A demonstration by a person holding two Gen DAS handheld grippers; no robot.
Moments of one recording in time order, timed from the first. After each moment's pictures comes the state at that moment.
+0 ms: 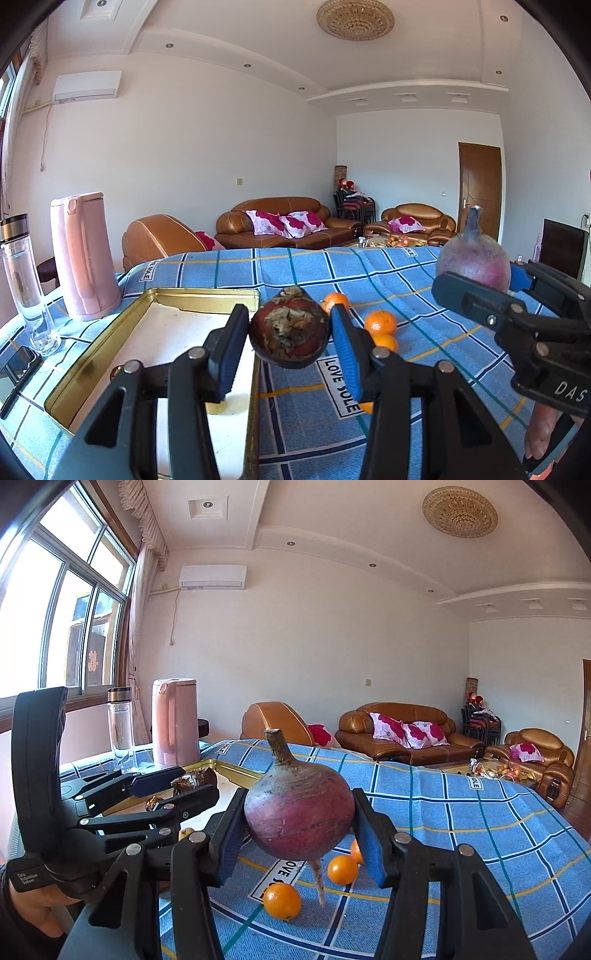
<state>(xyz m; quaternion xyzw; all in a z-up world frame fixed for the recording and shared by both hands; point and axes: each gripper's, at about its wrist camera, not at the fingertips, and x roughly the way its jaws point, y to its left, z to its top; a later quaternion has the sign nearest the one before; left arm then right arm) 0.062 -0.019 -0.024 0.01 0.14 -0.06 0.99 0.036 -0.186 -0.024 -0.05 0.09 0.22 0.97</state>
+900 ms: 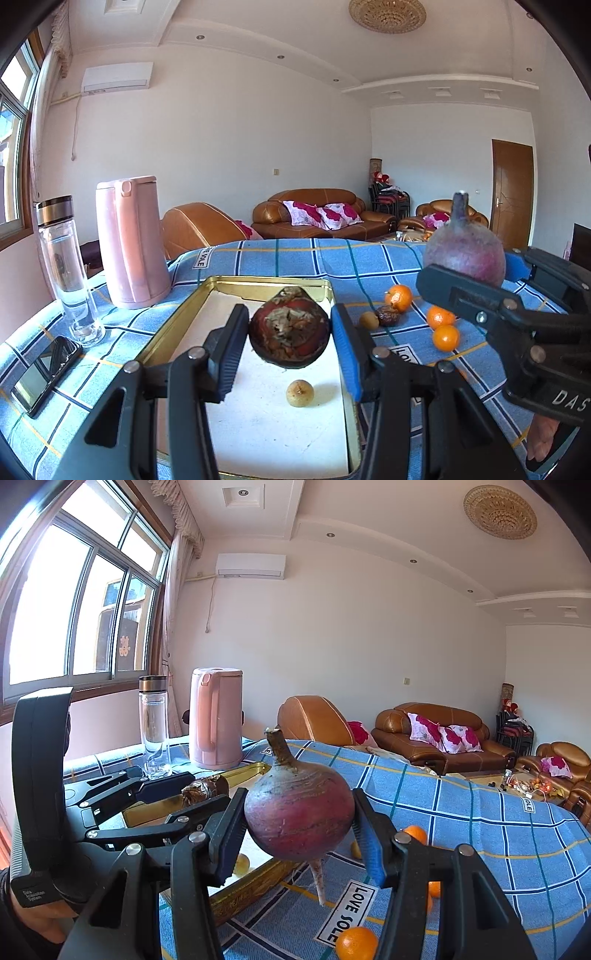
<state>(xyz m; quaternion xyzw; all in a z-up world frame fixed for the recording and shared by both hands) 0.060 0.037 -0.026 0.00 0.15 0.01 0.99 0.064 -0.102 -0.021 -0.08 0.10 0.28 0.95</state>
